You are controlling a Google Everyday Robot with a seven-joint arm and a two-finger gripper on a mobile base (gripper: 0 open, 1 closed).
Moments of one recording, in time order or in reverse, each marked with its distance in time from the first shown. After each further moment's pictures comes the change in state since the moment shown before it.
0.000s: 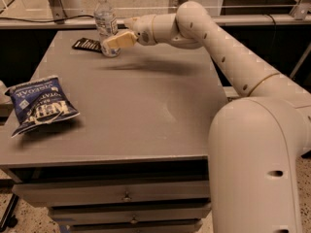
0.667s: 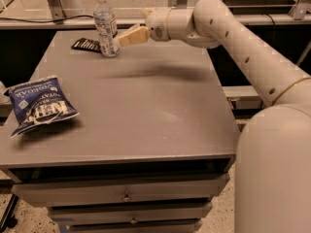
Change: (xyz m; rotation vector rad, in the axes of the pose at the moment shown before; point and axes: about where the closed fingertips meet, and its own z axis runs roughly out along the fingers) arm -0.021 0.004 -0.050 0.041 -0.042 -0.015
